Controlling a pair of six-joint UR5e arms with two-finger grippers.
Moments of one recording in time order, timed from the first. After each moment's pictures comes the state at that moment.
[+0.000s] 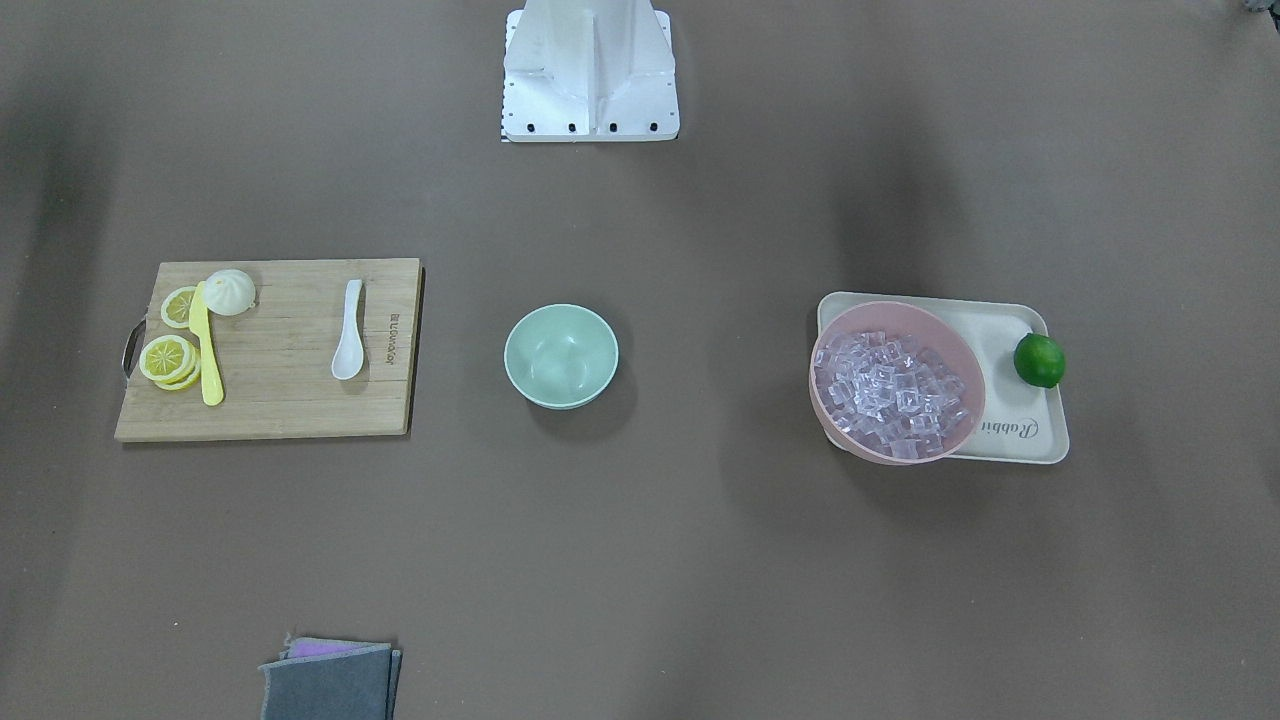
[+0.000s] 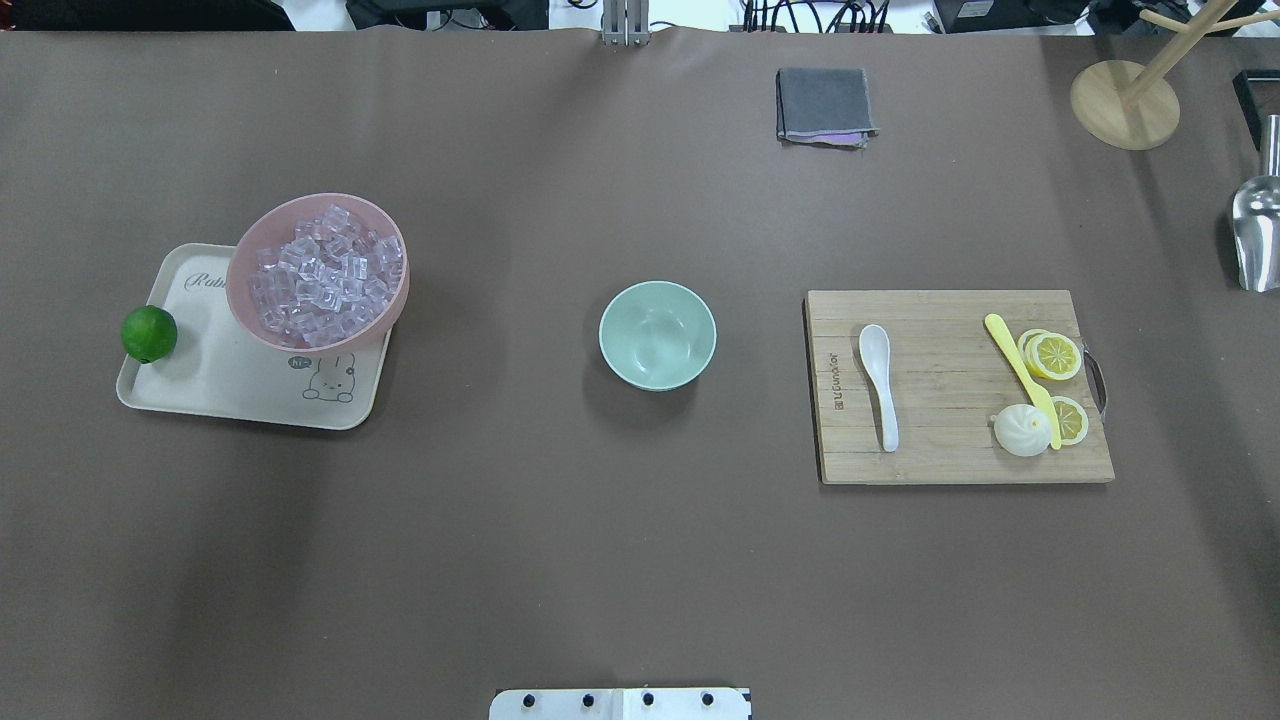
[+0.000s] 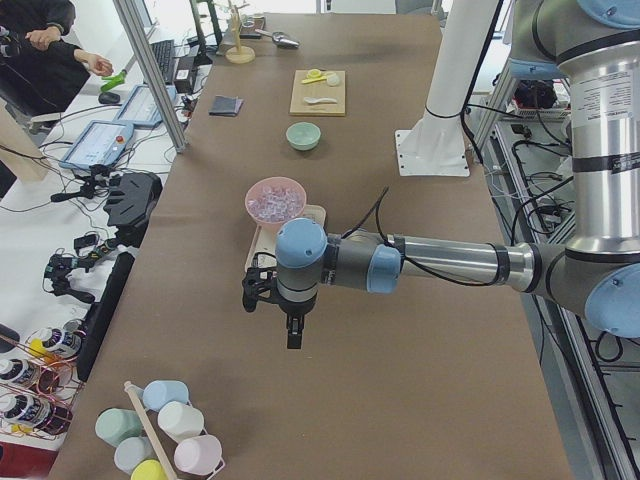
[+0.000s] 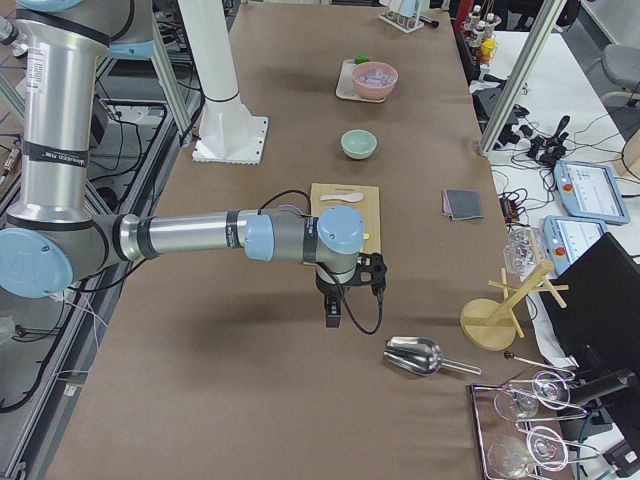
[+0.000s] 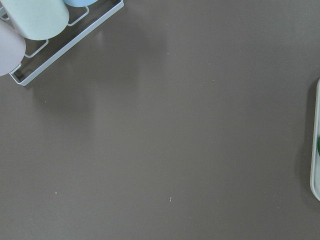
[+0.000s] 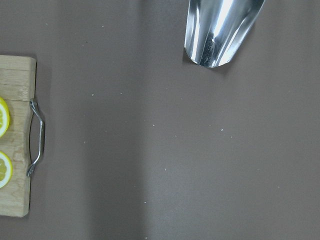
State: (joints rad) left arm -1.58 -1.41 -1.80 -1.64 -2.34 -0.12; right arm 1.53 -1.73 1.85 -1.69 2.37 -0.04
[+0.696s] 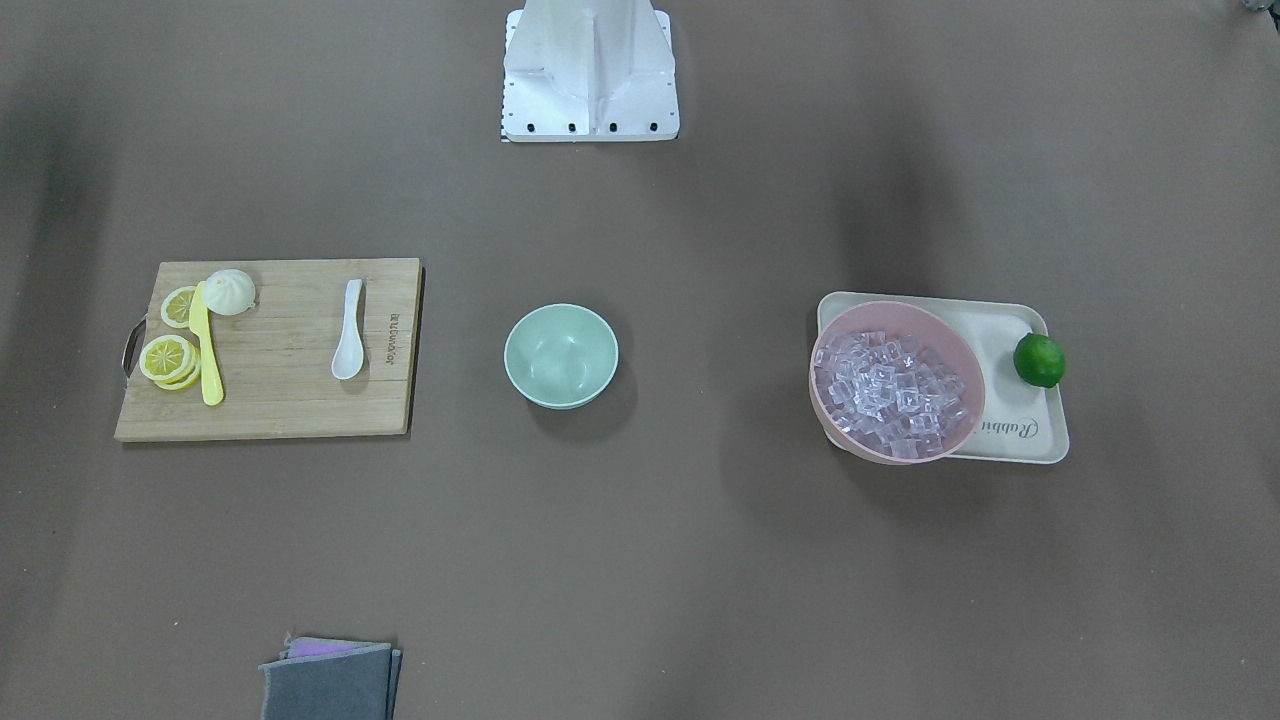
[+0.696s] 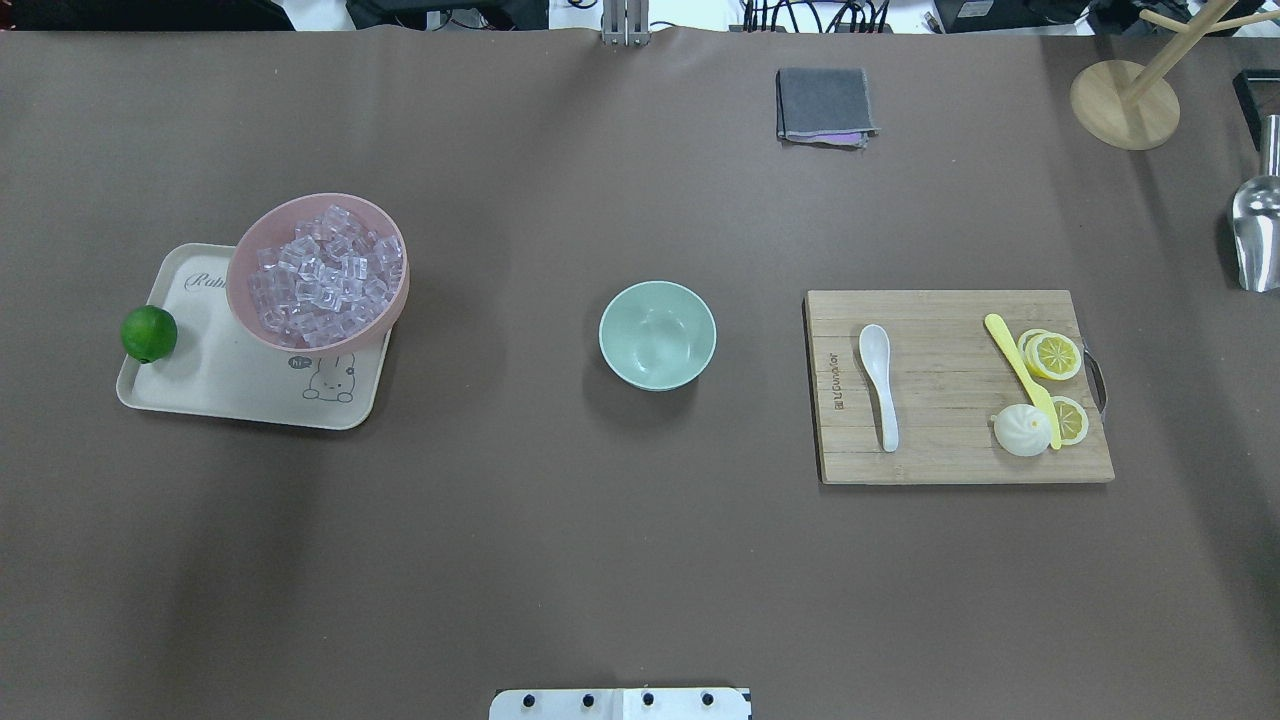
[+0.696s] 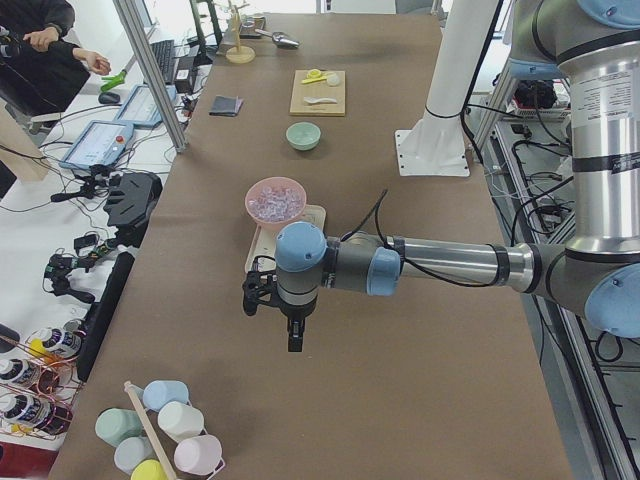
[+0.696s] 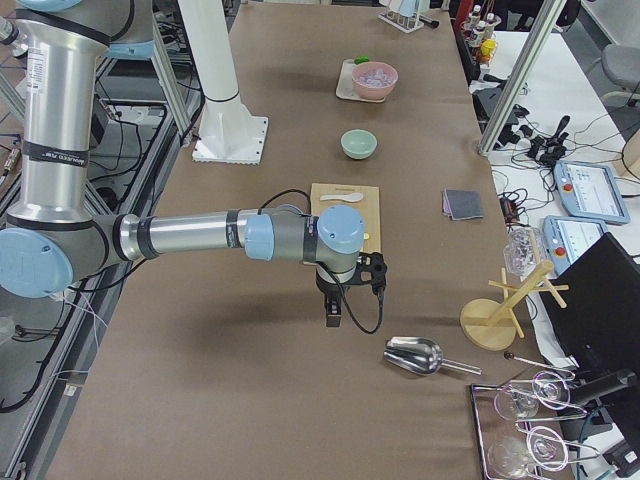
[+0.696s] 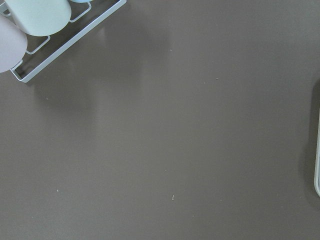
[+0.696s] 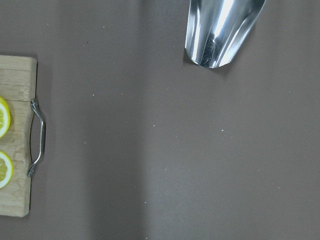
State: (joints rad) left arm -1.58 -1.41 -1.79 -1.64 -2.34 -0.12; right arm 1.53 -1.73 1.85 -1.69 2.37 -0.04
